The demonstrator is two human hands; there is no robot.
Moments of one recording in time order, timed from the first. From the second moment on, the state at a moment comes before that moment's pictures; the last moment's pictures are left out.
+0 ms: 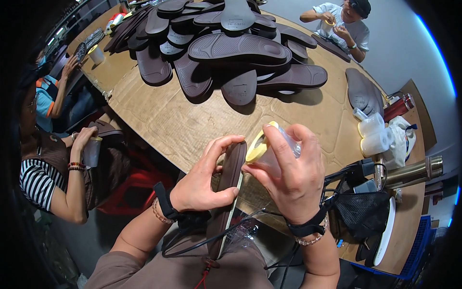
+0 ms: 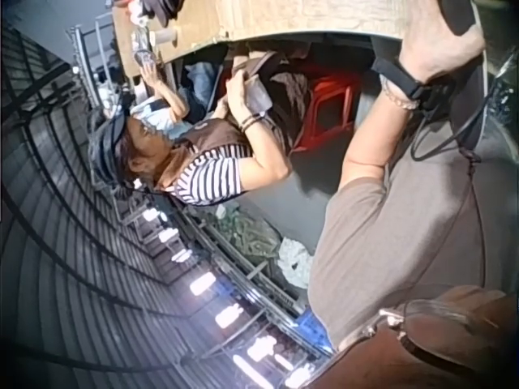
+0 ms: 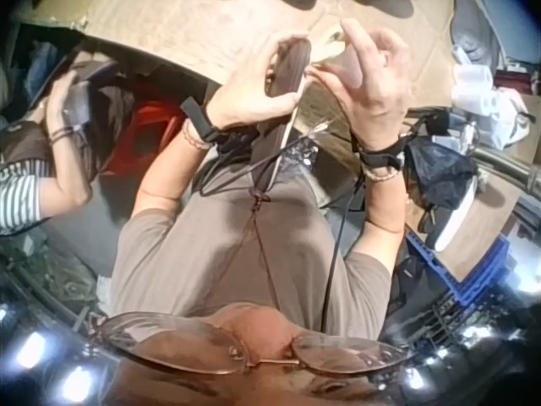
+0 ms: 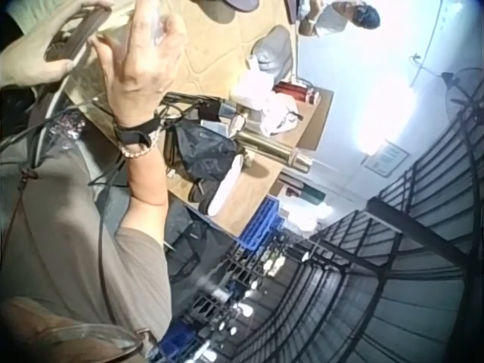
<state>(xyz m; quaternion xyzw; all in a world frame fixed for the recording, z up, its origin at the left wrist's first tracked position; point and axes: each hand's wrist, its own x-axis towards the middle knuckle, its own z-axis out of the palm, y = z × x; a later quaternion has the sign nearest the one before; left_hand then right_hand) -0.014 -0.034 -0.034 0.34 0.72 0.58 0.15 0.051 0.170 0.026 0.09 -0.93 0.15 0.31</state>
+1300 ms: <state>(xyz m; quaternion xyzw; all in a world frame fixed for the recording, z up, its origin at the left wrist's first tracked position) -0.013 -0.034 0.003 0.39 0.70 0.59 0.11 0.056 0.206 0.059 0.17 -0.93 0.32 0.09</state>
